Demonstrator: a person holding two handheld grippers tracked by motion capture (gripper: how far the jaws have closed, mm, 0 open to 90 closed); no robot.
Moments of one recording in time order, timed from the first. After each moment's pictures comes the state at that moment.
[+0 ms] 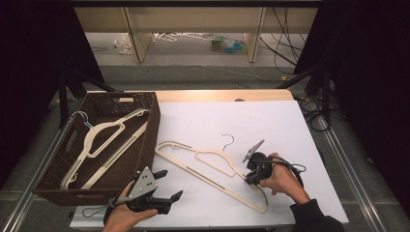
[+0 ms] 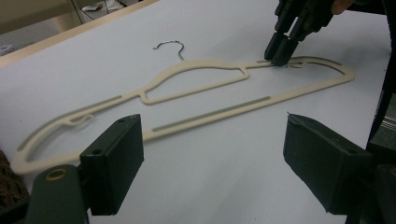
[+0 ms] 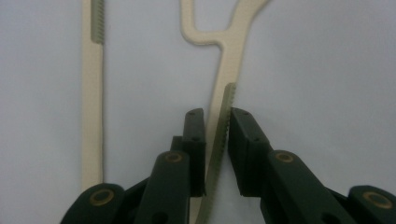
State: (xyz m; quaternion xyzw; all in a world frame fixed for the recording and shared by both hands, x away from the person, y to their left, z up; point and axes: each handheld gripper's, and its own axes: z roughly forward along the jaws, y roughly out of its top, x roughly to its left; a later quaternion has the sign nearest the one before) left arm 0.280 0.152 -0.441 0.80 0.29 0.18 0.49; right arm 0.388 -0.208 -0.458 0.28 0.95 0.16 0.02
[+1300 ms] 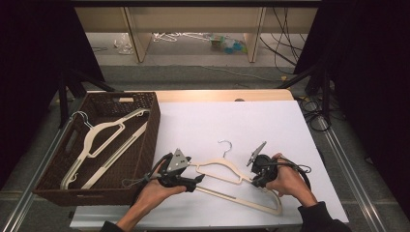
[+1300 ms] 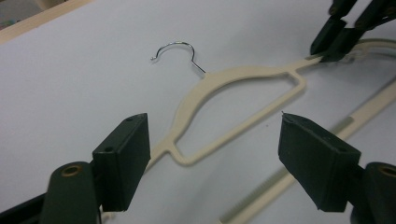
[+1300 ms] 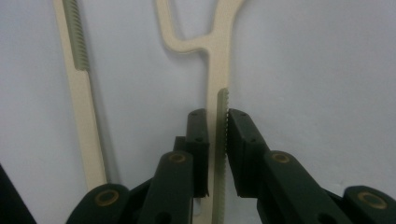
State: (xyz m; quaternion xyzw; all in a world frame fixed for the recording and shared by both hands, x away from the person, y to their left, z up) left arm 0.356 0.084 -0.453 0.85 0.27 0.16 0.42; right arm 0.379 -0.215 -0.446 0.26 0.96 0.12 0.03
